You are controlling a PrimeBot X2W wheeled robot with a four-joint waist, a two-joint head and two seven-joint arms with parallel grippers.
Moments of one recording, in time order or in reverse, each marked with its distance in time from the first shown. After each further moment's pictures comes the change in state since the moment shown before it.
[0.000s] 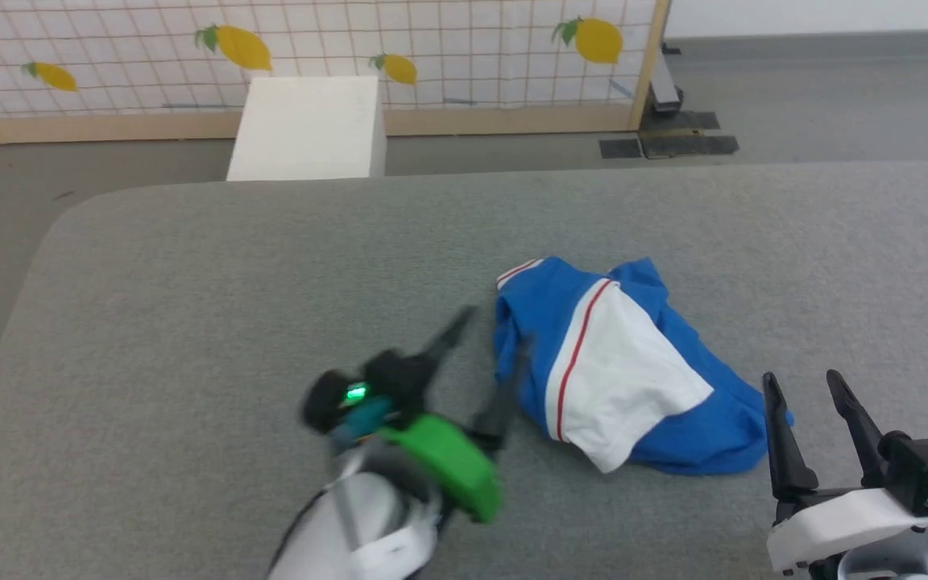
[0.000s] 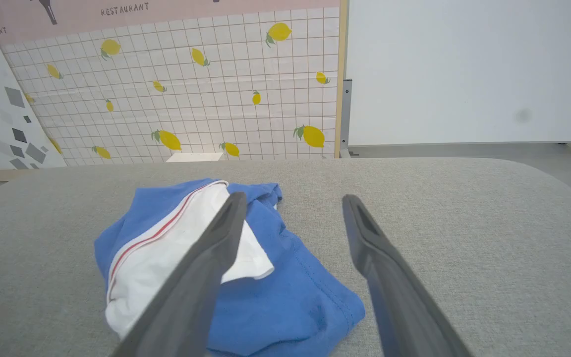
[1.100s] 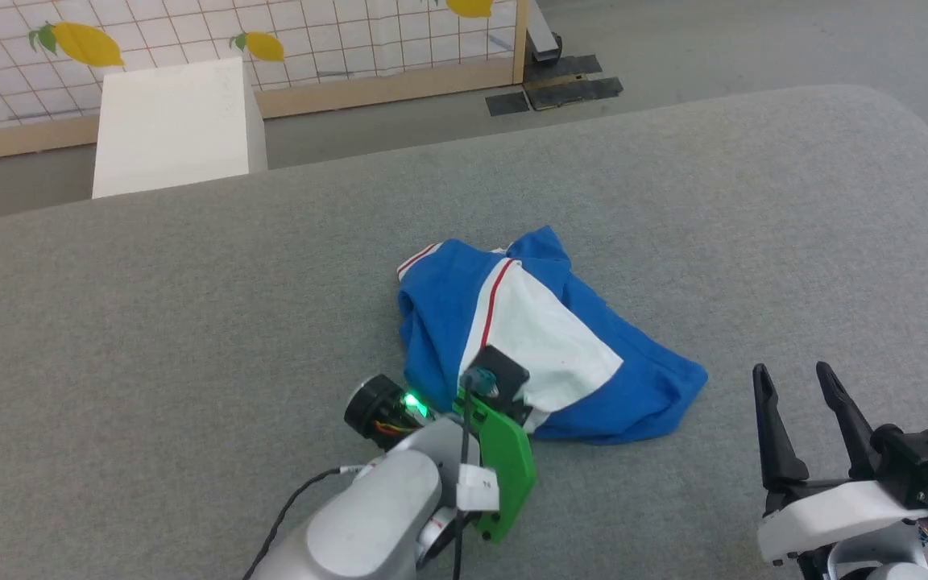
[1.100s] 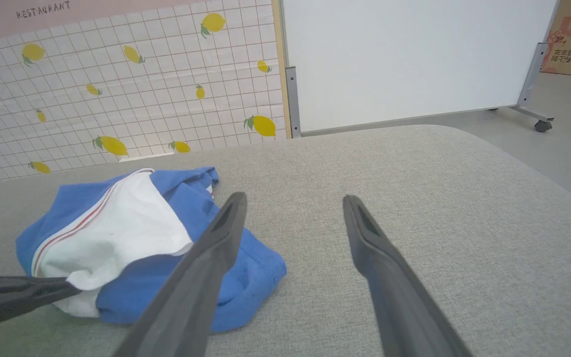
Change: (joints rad) left arm -0.259 0.045 -0.395 0.319 -0.154 0.073 0.393; right arm -0.037 0.000 0.018 0.059 0.033 0.000 -0.047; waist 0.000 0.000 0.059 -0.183
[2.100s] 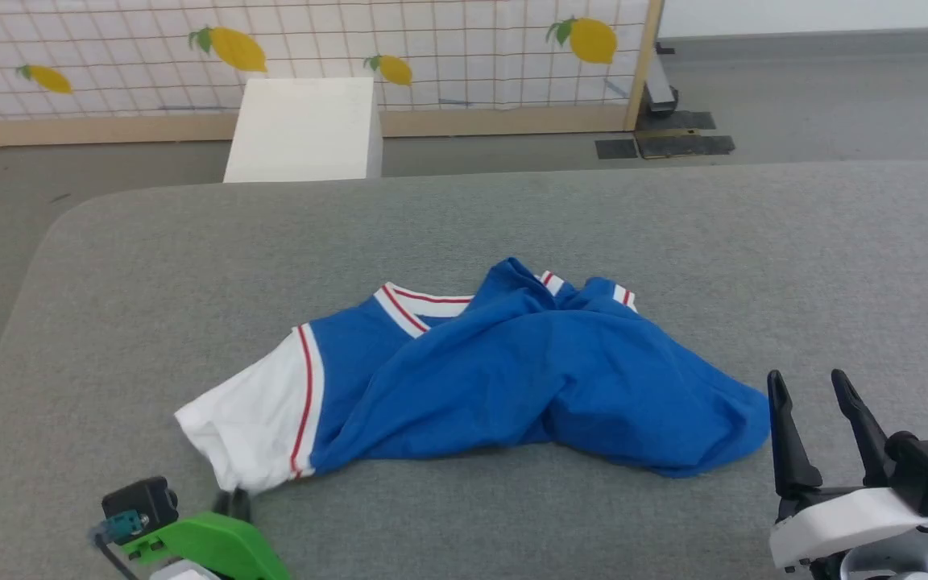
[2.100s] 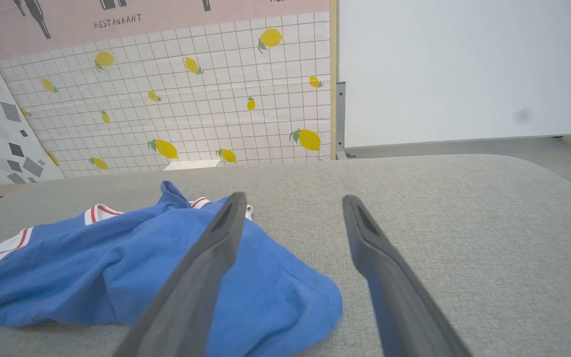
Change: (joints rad) left arm 0.556 0.222 0.550 -0.351 -0.346 0.388 -0.193; right arm 0.024 0.000 -0.025 -0.026 -0.002 0.000 0.016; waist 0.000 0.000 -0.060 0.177
